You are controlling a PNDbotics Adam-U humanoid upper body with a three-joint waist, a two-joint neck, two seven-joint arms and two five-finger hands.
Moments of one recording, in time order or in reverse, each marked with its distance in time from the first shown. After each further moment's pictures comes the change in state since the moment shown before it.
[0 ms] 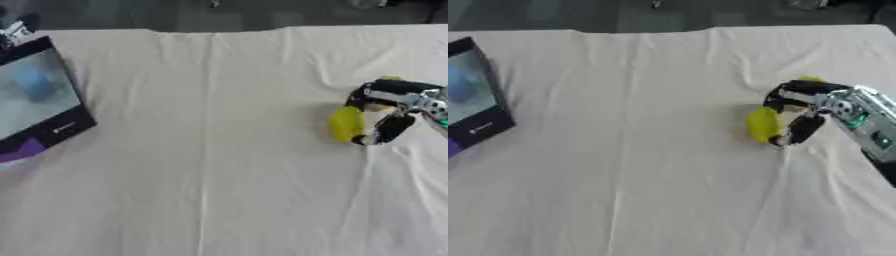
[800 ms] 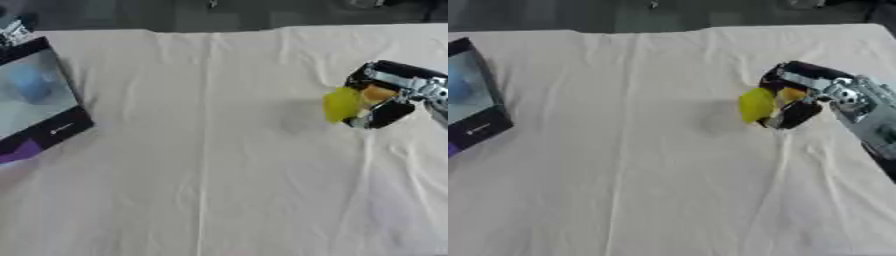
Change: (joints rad) left arm -0.001 0.000 -0.001 -0.007 0.000 -0.002 -0.004; right arm 0.022 -0.002 -0.079 -0.177 -0.165 0.099 -0.081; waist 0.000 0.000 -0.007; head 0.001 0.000
